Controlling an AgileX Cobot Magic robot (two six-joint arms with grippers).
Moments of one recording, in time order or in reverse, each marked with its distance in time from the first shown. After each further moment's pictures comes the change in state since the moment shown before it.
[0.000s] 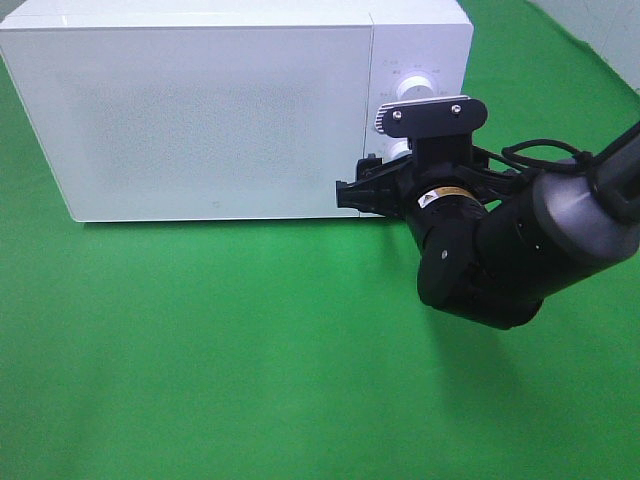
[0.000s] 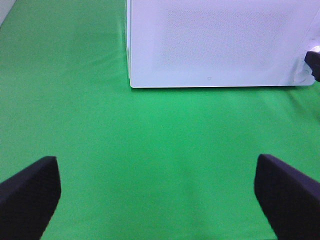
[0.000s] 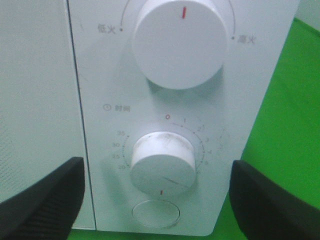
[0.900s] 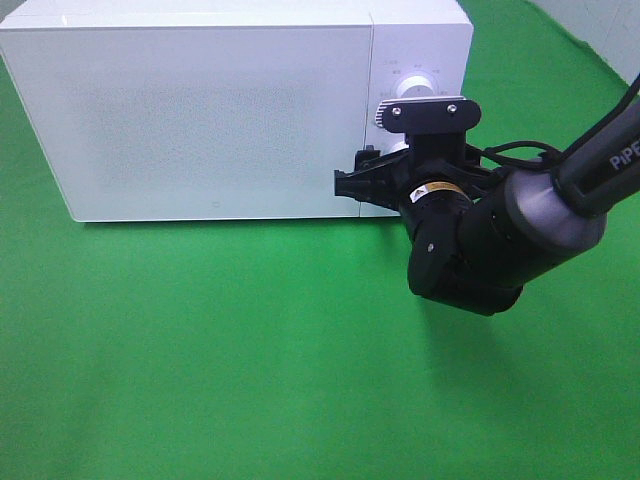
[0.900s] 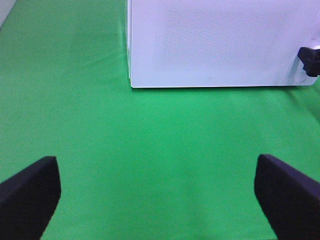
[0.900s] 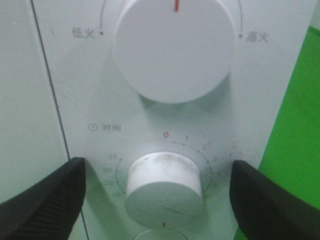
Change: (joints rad) left arm 0.000 0.000 0.000 0.002 0.000 0.000; right arm -0.044 0.078 -0.068 -0.057 -0.032 0.079
